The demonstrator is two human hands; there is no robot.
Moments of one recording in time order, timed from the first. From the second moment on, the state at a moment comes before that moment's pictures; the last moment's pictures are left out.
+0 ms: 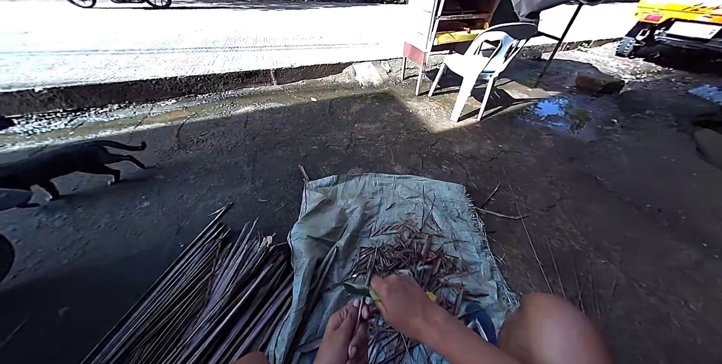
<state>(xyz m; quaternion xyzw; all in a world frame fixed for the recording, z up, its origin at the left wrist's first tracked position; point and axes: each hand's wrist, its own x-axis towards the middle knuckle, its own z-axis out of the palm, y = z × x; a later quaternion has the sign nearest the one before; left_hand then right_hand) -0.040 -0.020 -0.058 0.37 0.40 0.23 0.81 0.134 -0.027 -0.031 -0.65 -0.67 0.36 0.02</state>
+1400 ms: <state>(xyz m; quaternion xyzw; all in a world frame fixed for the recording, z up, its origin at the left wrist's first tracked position) -0.036 -0.026 -0.063 0.58 0.52 0.14 0.61 0.161 -0.003 -0.032 -0.76 -0.58 0.29 -0.05</state>
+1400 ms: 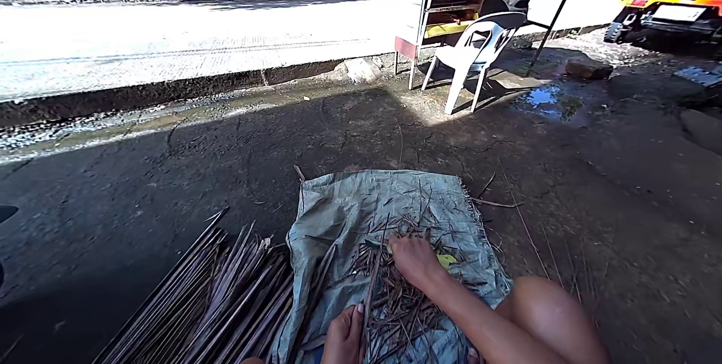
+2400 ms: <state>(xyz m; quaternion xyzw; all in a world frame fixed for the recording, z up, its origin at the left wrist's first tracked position) -0.035 -0.026 -0.057 0.42 0.48 0.21 0.74 0.178 -0.005 -0.017 -0.78 -0.55 0.30 0.00</state>
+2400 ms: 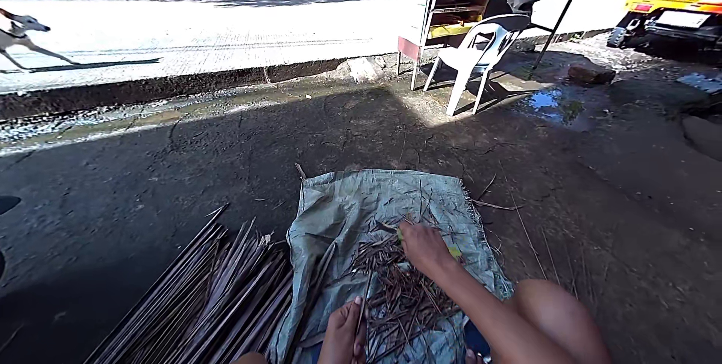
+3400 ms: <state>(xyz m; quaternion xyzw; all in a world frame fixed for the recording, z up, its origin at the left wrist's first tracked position) -0.030 -0.027 -0.056 0.42 0.49 0.20 0.74 0.160 -0.009 -0.028 -0.75 -0.60 0.29 -0.06</state>
